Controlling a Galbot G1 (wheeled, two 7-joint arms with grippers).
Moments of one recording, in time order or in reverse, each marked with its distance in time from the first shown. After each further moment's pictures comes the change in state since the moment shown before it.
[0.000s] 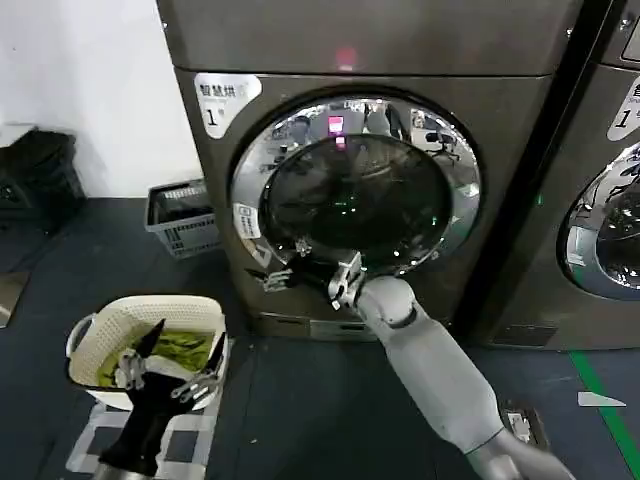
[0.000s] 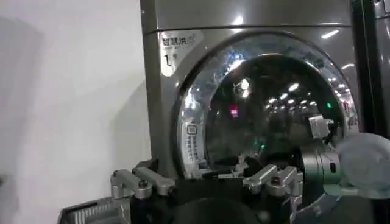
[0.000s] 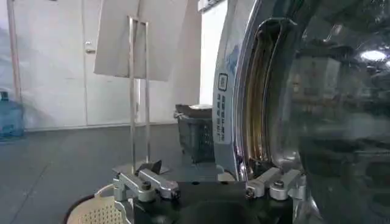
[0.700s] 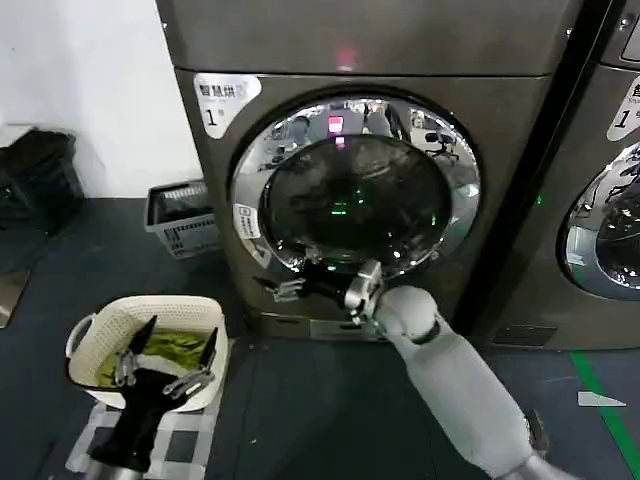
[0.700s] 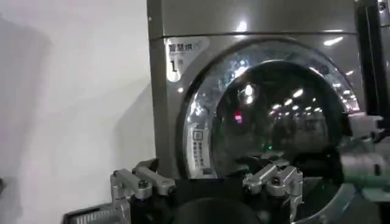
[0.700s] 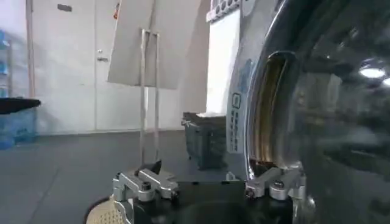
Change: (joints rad) left arm -0.011 0.013 -0.016 0.006 -0.047 0.001 0.007; right arm -0.073 -0.063 0.017 0.152 0.031 -0.041 -0.009
